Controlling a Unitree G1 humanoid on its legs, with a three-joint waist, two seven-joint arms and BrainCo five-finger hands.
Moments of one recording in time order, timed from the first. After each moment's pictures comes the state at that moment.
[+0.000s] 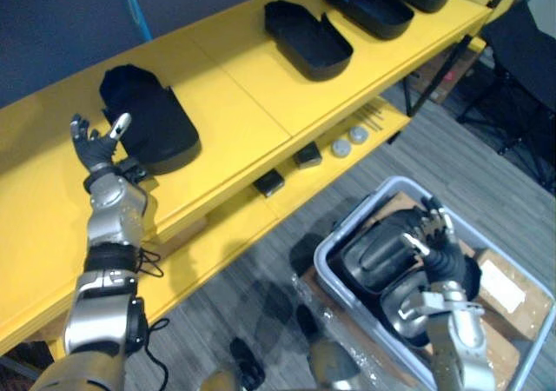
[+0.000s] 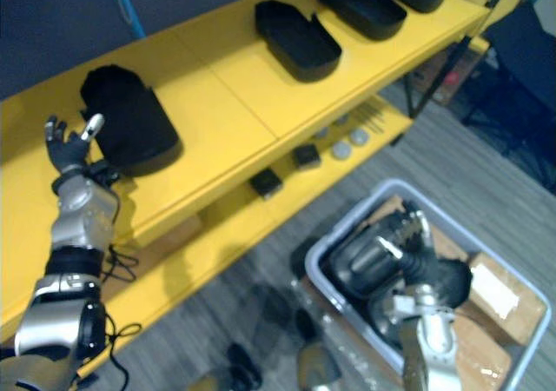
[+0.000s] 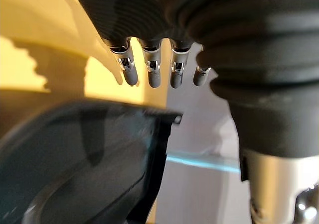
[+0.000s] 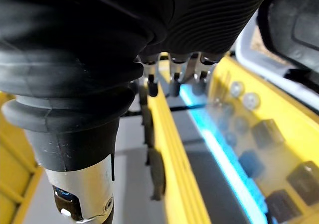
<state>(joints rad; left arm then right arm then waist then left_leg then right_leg) -0.74 0.50 0.17 0.66 -0.55 -0.07 0.41 0.22 -0.18 -0.12 -0.15 0.44 -0.19 0.07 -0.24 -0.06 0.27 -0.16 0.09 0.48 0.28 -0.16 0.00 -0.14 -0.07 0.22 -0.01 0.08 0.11</state>
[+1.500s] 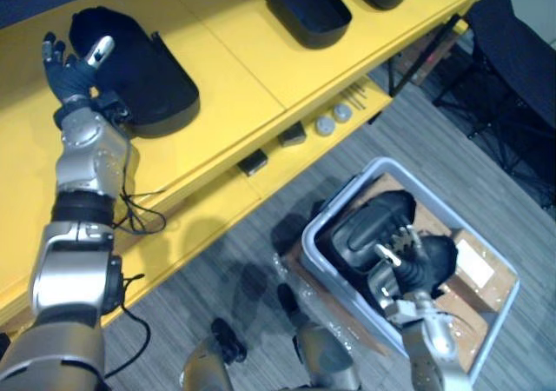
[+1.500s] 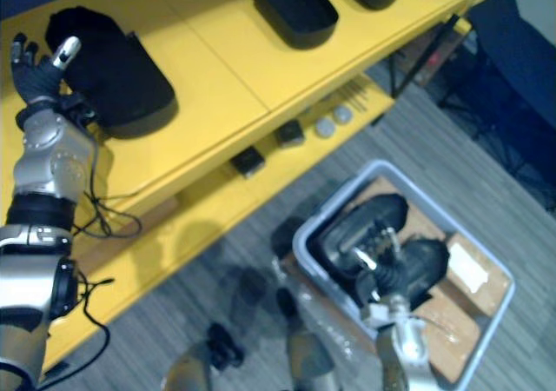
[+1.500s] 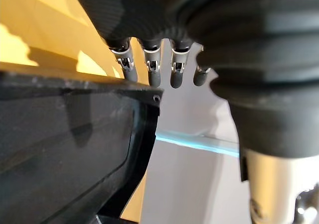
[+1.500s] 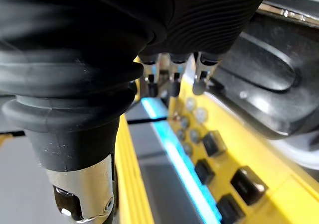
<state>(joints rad) -1.03 0.66 -0.02 0.77 -0.70 -0.03 0.49 0.26 -0.17 0.03 -0.10 0.50 -0.21 -0.06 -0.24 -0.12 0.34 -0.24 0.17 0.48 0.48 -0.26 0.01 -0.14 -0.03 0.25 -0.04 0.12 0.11</state>
